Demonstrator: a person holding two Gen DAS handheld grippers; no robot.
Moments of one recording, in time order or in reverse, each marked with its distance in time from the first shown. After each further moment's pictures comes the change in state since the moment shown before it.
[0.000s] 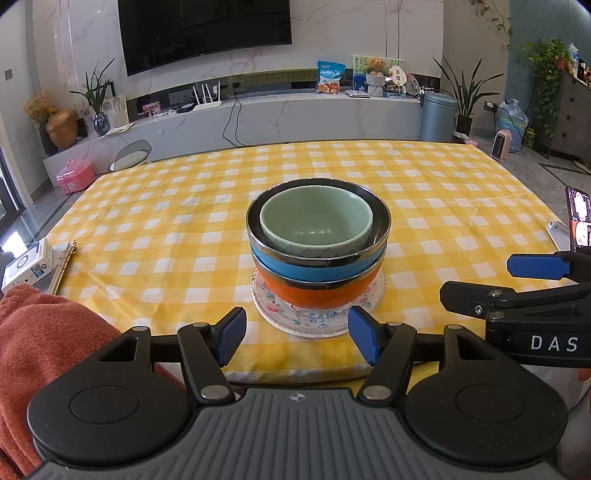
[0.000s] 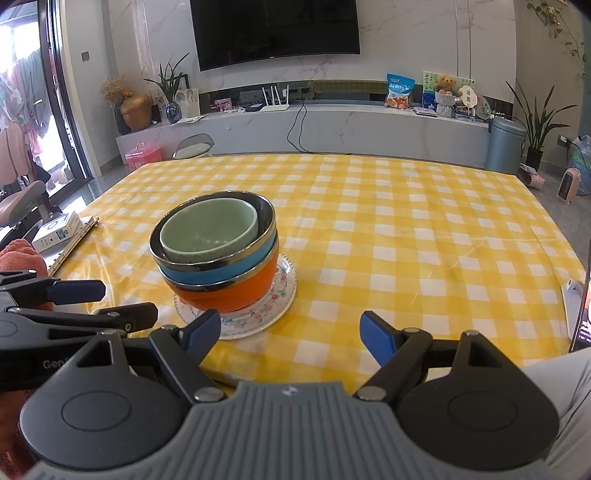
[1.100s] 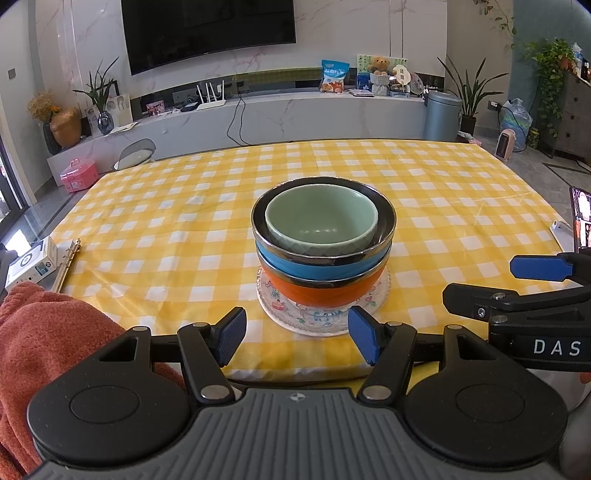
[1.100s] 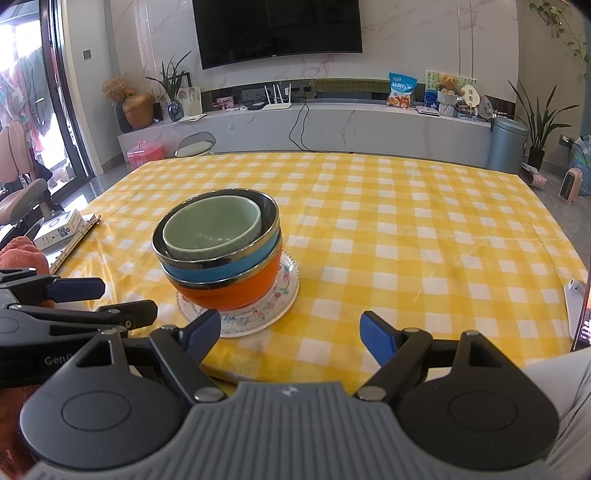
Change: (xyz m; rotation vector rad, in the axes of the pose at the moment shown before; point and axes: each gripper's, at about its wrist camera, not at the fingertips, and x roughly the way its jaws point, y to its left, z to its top) left arm 0.003 0.004 -0.001 0.000 0.001 0.016; right arm 0.002 0.000 -0.002 -0.003 0.005 0.005
